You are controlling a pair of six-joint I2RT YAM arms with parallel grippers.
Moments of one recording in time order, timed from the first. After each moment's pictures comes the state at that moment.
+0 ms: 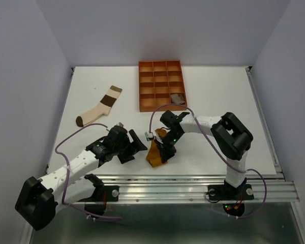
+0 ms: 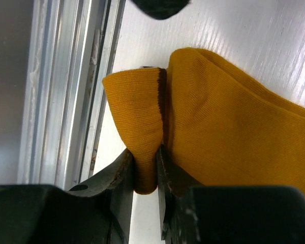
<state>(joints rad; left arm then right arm) -0.65 0.94 0.50 -0.44 0.11 -1.16 0.77 1.91 1.16 -0.71 -0.86 -0.83</state>
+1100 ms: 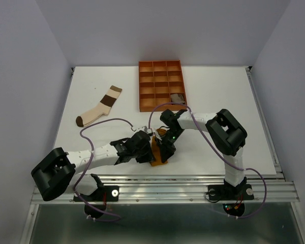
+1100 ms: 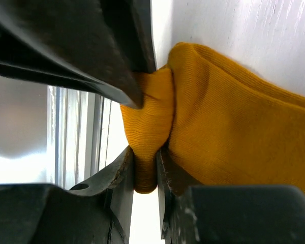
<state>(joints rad) -0.94 1.26 0.56 -0.23 0.02 -1.03 0.73 2.02 1.26 -0.82 -0.92 -0.78</state>
